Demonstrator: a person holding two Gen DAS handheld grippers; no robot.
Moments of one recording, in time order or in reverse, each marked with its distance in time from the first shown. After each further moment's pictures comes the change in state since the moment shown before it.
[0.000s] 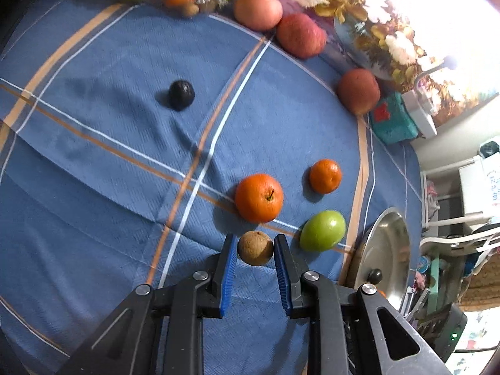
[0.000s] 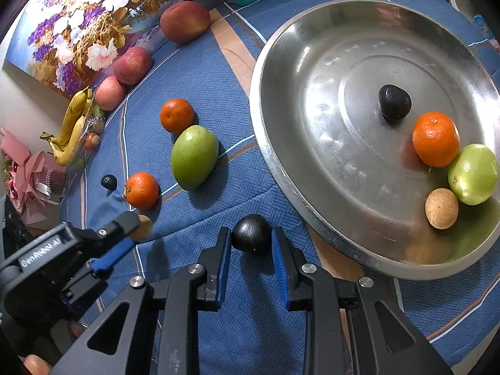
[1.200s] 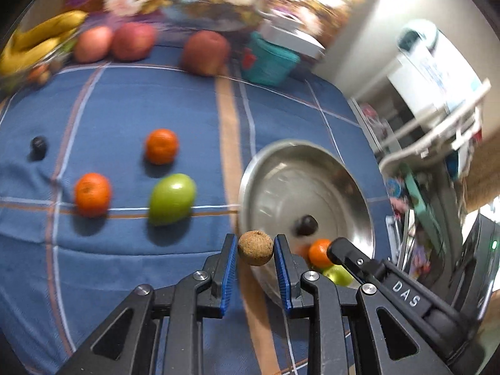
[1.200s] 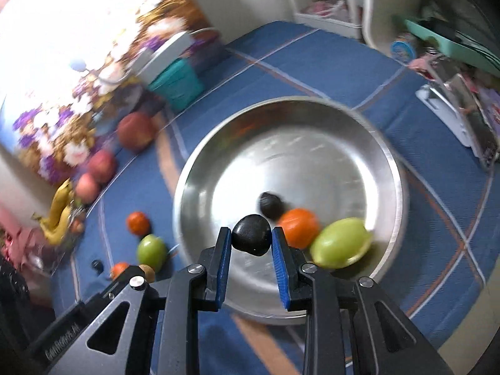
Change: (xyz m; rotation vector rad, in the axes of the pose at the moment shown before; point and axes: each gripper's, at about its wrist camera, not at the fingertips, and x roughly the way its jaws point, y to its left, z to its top) left arm 0.018 -0.131 -0.071 0.470 0.002 -0.124; right arm -0.085 -0.056 0.025 0.177 -0.310 -0.124
